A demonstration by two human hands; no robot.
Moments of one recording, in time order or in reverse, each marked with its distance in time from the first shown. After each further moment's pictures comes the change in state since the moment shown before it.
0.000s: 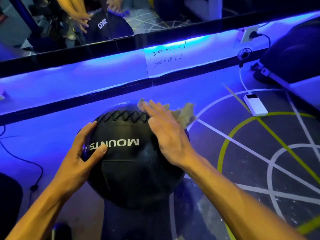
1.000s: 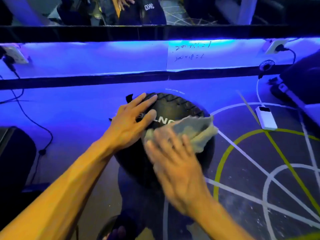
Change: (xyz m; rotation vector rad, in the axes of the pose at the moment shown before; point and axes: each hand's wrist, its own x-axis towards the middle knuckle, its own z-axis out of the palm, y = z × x) left_hand 0.038 0.033 0.053 0.274 -0.105 0.095; right_hand -0.105 -0.023 0.017 -0.679 -0.070 -0.403
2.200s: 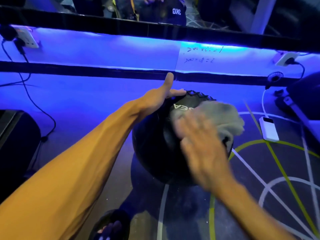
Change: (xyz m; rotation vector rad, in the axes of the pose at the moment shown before) left_hand 0.050 0.055 -0.015 -0.382 -0.269 -0.217; right_hand 0.033 0.042 -0.027 -0.127 -0.131 0.075
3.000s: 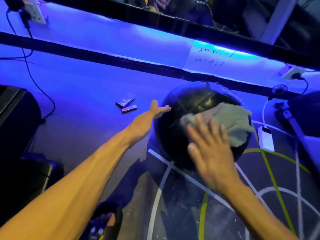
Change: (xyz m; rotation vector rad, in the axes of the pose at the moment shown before) left_hand -0.029 -0.093 0.020 -0.301 0.118 -0.027; right_hand -0.003 0.030 0.011 -0.168 -0.114 -0.042
